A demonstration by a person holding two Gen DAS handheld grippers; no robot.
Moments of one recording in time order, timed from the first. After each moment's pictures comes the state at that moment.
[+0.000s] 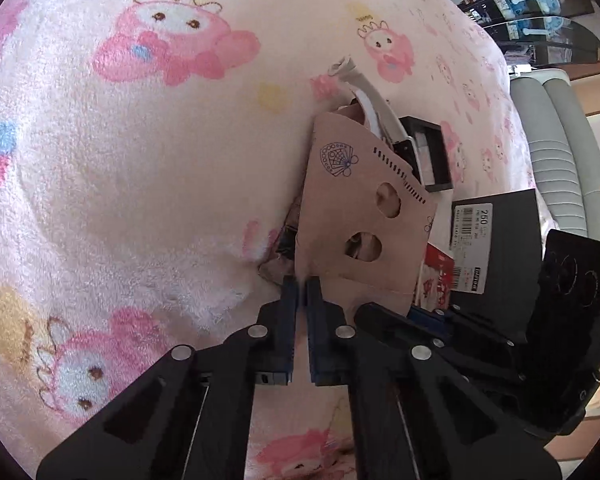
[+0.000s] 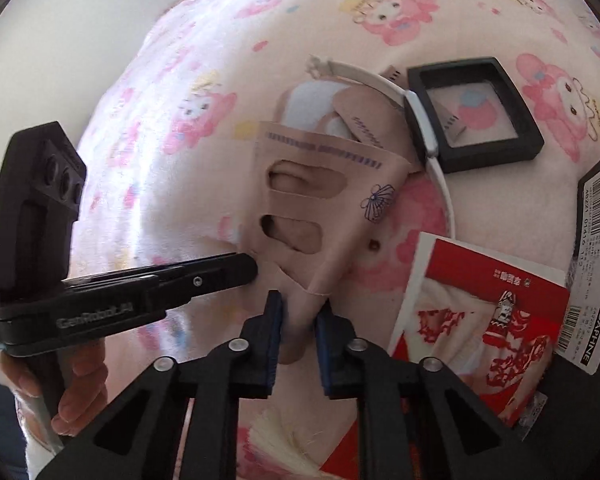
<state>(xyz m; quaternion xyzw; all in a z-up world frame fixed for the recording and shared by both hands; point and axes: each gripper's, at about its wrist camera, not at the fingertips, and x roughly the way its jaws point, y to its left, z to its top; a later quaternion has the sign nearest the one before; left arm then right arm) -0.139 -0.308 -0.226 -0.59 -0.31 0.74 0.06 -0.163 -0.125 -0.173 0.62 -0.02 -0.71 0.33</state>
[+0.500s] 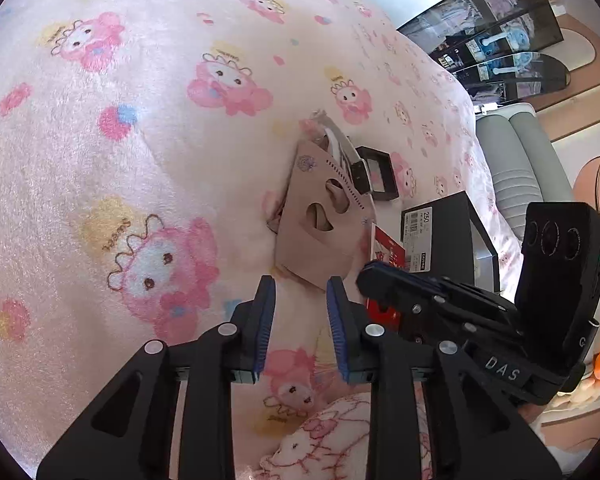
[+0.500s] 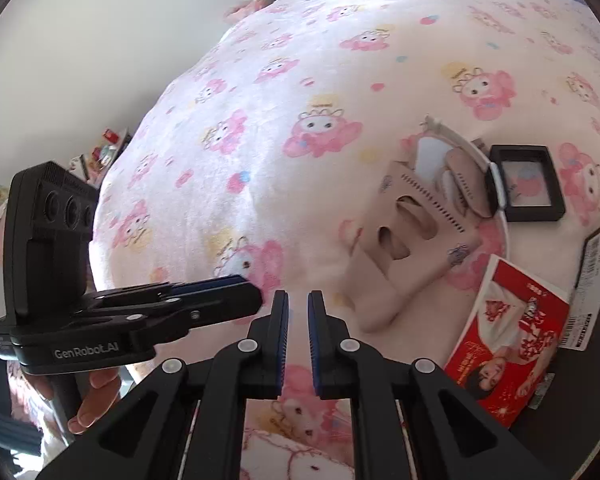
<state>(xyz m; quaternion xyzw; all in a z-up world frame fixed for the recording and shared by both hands) -0.064 -0.337 -0.169 -0.52 -0.34 0.78 0.06 -0.111 -0.143 -0.104 0.56 0.02 -0.73 0.40</state>
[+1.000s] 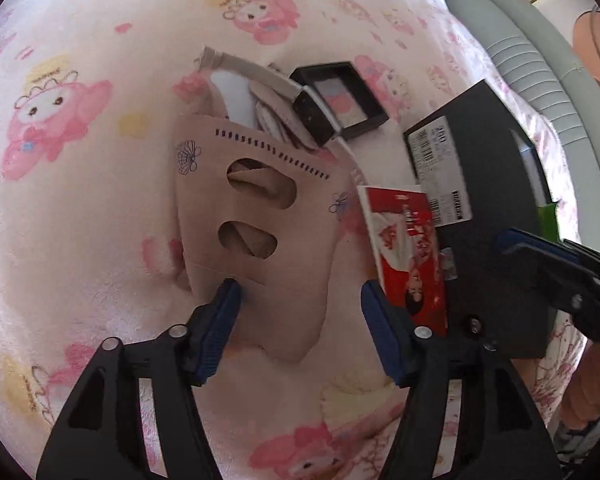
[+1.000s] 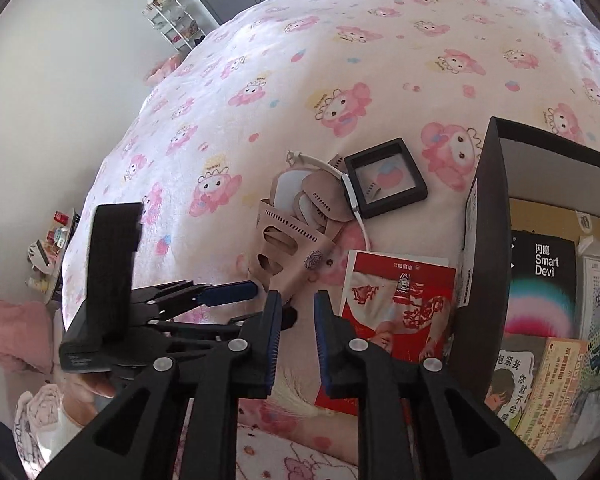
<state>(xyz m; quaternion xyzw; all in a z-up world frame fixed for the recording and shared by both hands) -0.156 -0.248 -0.220 -0.61 -0.14 0.76 0.16 -0.143 -0.070 -0.083 0.55 -0.05 -0.79 0.27</state>
